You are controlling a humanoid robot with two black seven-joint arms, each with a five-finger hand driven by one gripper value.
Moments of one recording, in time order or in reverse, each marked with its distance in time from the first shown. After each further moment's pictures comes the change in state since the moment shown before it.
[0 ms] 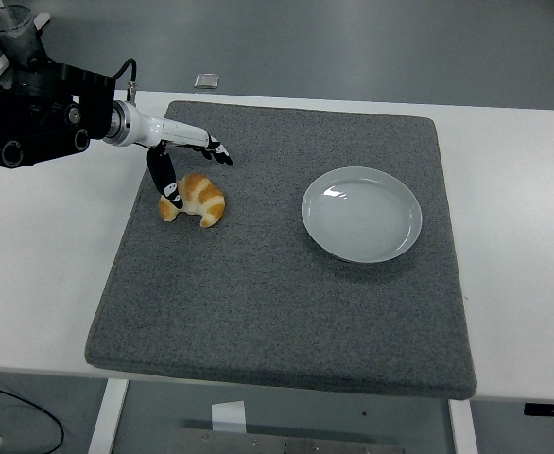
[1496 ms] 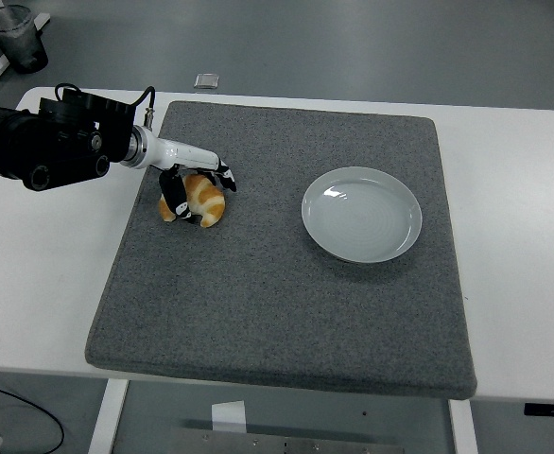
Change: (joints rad) left arm 0.058 -0.065 0.031 0.045 0.005 0.036 0.000; right arm 0.000 0.000 0.000 0.000 0.000 0.000 0.000
